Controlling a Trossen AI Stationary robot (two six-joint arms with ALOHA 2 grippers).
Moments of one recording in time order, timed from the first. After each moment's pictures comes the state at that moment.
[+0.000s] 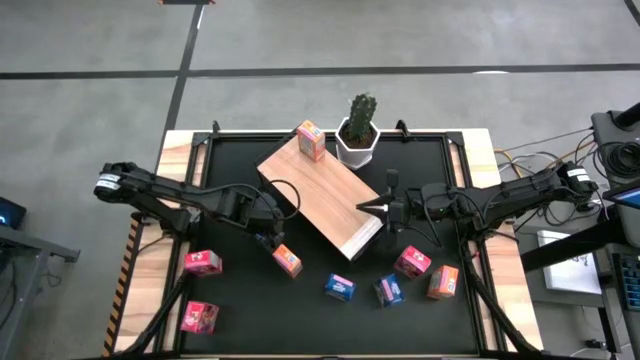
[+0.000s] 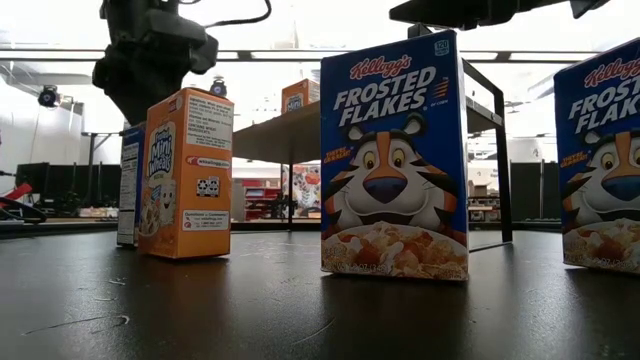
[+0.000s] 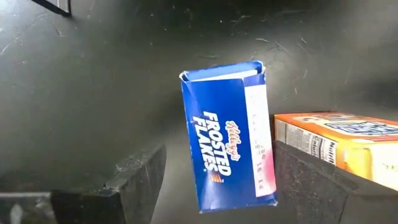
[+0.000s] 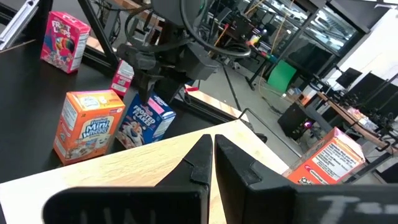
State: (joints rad) left arm -0.17 1.41 1.10 -1.07 -0.17 -0.97; right arm 0.13 1.08 0.67 0.29 0.21 -0.49
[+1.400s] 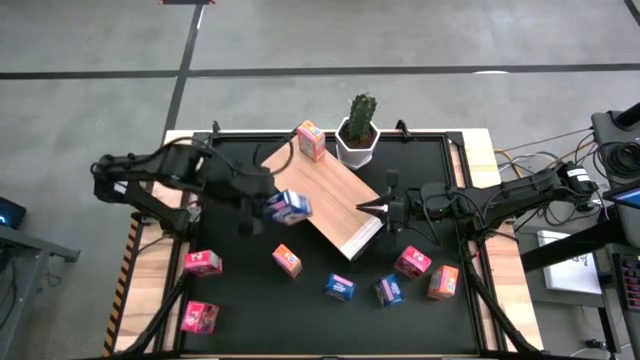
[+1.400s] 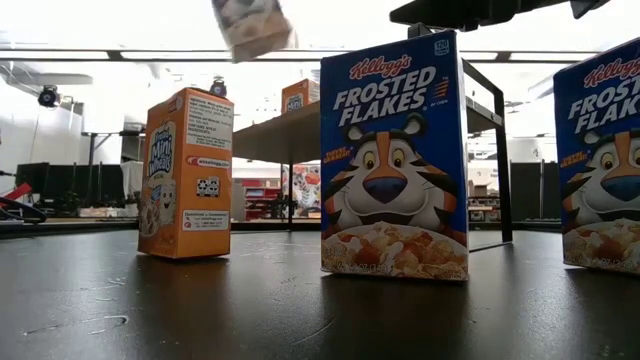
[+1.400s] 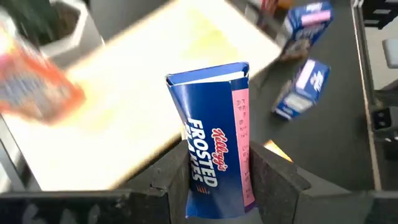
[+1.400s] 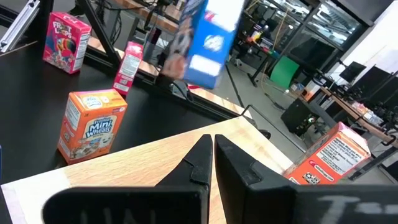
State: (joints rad) left arm -0.14 1.42 1.79 -1.28 -0.18 -0.18; right arm 0.13 1.08 0.67 0.28 0.21 -0.46
